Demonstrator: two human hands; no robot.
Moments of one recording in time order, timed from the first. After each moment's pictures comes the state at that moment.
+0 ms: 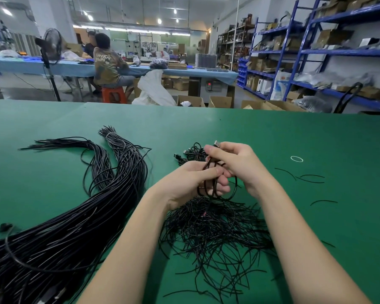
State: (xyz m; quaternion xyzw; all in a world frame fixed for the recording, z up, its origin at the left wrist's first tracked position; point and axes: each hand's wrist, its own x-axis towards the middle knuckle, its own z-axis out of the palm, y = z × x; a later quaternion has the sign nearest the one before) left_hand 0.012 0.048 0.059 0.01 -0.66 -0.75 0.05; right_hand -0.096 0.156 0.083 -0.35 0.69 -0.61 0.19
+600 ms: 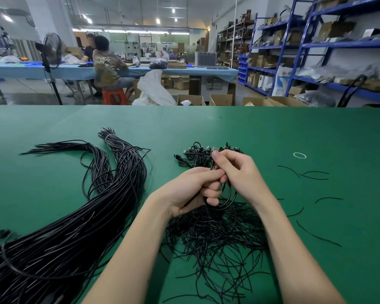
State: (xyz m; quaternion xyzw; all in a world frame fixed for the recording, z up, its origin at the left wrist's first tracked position) left_hand 0.010 0.060 0.058 0.02 -0.60 -0.80 -0.01; right_hand -0.103 0.159 0.045 -0.41 0.65 -0.63 0.12
